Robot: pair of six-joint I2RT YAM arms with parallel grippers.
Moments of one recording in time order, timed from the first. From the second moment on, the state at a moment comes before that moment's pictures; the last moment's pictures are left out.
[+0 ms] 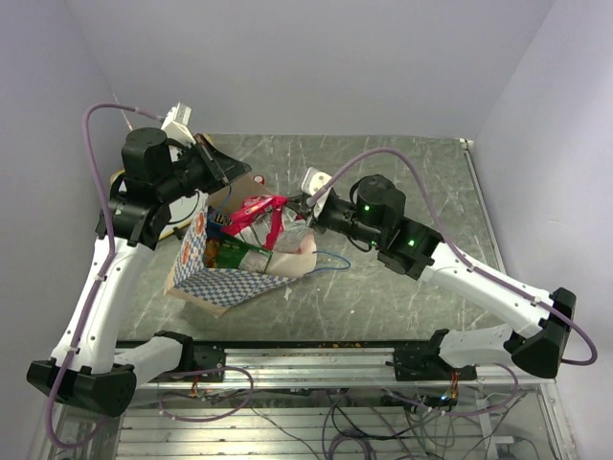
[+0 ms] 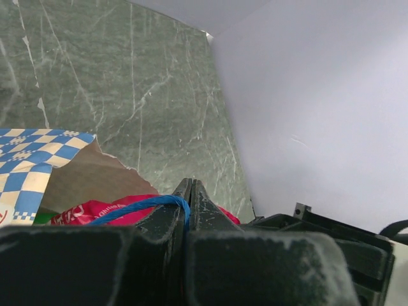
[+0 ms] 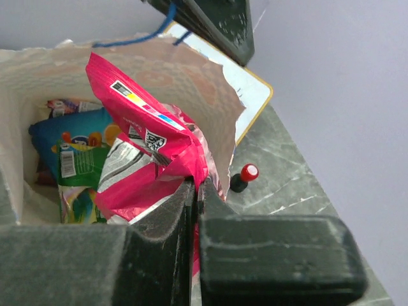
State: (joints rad) left arm -0.25 1.10 1.36 -0.50 0.43 -0.76; right arm 0.96 1.25 1.22 -0.03 -0.15 -0.40
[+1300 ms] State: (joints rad) left arm -0.25 1.16 1.47 -0.65 0.48 -0.55; right arm 0.42 1.64 1.10 -0.04 0.44 -0.61
